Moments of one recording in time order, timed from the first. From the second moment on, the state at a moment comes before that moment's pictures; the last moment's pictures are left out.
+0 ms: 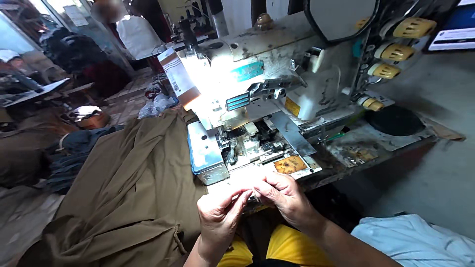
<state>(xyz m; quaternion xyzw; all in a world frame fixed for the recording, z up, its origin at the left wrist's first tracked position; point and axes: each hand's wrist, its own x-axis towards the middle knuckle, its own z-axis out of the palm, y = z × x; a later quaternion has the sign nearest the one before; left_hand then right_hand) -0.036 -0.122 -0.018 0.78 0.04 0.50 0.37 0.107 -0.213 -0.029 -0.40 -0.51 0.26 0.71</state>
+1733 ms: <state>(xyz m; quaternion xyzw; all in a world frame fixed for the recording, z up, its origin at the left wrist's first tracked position) -0.093 -0.174 0.056 0.72 -0.09 0.45 0.52 0.115 -0.197 -0.047 -0.50 -0.62 -0.17 0.58</state>
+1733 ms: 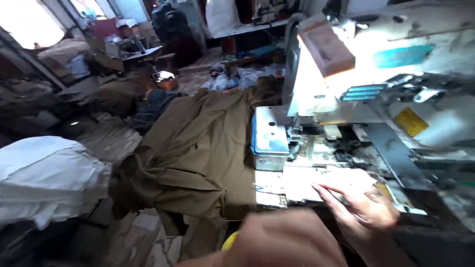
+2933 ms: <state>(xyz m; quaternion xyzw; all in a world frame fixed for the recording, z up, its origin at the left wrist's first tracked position) -0.002 -0.090 -0.016 0.89 0.23 0.36 0.18 0.136 -0.163 -0.034 -0.53 -0.62 -0.16 0.56</state>
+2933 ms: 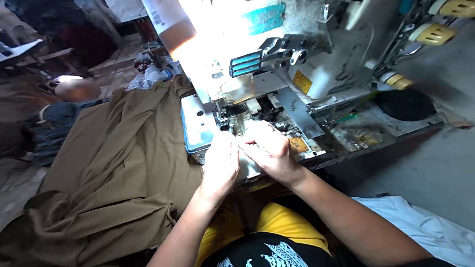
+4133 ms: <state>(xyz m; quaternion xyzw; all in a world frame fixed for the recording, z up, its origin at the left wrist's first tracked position) -0.020 -0.045 -0.060 0.74 0.18 0.62 0.18 0.185 -0.081 -0.048 -0.50 -0.67 -0.33 0.44</state>
